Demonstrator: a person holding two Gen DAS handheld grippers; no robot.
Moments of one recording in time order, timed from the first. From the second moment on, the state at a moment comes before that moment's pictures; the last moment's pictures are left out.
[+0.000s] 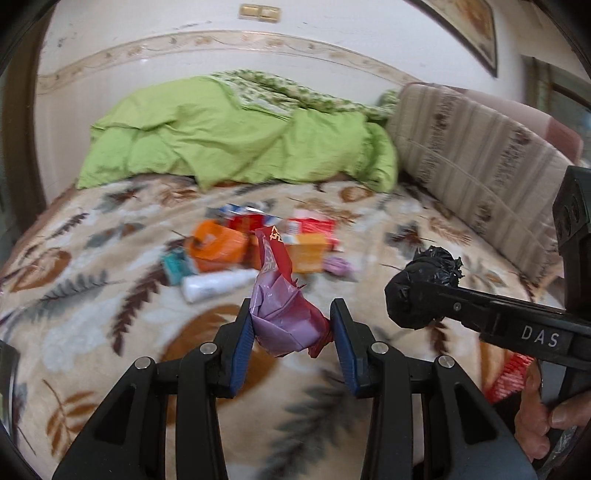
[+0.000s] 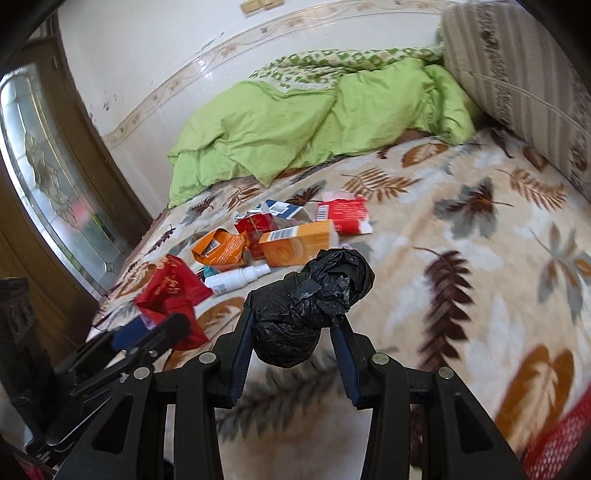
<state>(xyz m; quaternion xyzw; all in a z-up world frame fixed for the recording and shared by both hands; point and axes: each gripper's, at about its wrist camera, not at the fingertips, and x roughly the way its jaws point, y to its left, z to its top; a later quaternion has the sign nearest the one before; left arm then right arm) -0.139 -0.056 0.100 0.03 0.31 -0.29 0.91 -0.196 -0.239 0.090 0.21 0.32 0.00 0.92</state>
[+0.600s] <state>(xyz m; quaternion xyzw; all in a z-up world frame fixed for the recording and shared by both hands) -0.257 -0.192 0.153 0.09 0.28 -0.50 0.81 -0.406 -0.388 0.126 0.29 0.26 -0.18 0.90</state>
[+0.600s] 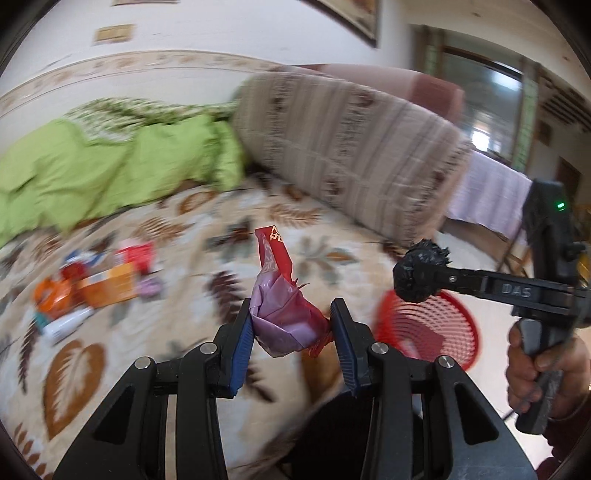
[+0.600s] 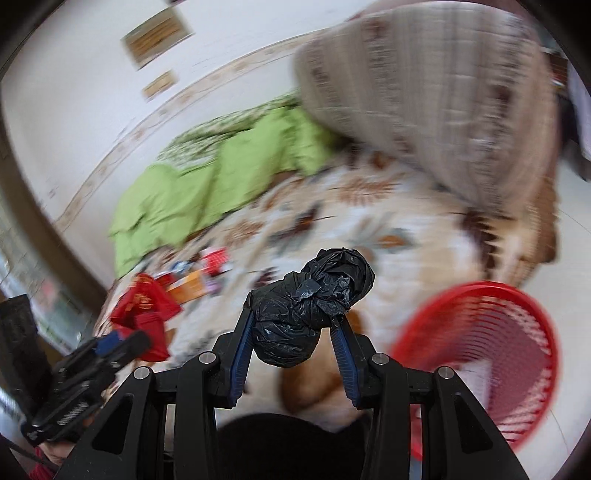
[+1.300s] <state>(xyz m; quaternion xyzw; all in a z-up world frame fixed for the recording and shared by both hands) -0.334 -0.333 0.150 0.12 0.33 -0.62 0.70 -0.501 -0.475 0.111 0.34 0.25 -0.31 0.85</state>
